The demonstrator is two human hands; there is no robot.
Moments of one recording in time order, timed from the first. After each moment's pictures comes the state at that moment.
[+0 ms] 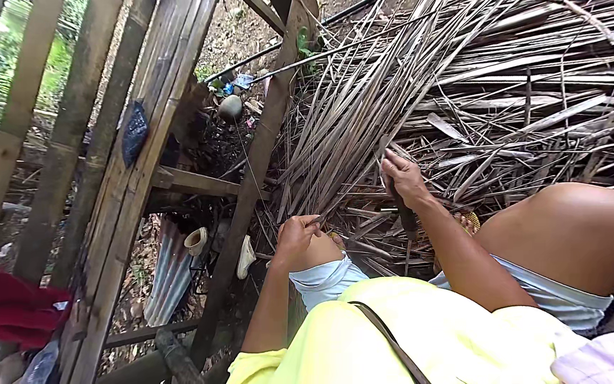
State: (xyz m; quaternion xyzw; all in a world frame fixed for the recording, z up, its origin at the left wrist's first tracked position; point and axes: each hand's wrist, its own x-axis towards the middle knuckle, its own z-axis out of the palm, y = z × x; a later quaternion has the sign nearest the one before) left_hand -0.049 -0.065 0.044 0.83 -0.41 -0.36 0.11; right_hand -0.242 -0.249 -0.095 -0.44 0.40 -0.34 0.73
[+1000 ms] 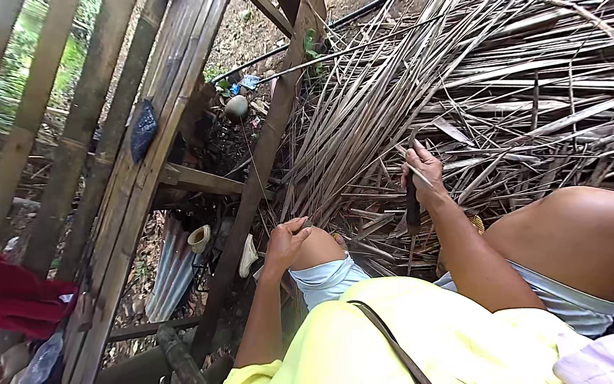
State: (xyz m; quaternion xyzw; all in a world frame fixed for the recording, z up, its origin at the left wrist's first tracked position) left_hand -0.045 -0.037 0.067 0.85 -0.40 -0.31 0.14; right_hand -0.251 -0.262 -0.097 -0.36 0.44 -0.40 0.72
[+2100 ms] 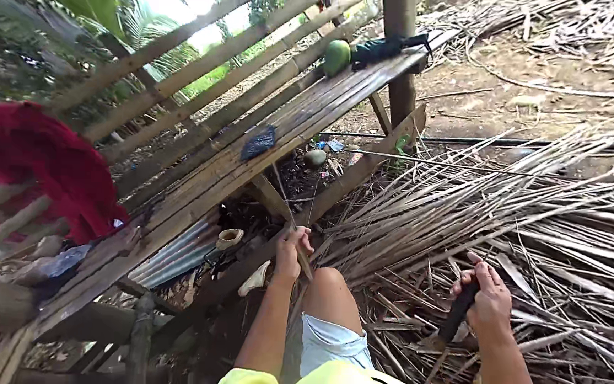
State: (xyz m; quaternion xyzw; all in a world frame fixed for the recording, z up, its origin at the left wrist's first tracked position) left_hand 0.010 -0.030 0.086 0.64 -0.19 -0.19 0.72; right_hand -0.256 -0.252 -0.065 -0.35 0.33 -0.46 0.75
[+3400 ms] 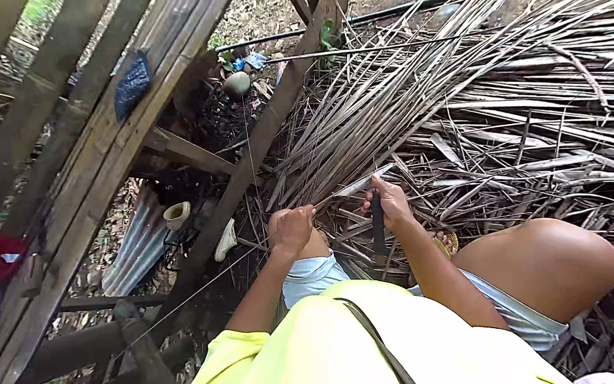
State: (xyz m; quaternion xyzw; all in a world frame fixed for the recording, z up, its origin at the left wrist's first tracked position) left_hand -0.066 -0.058 0.017 0.86 -0.50 -0.13 -0.01; right_hand -0.229 -0.206 -0.071 -0.27 0.40 -0.27 0.83
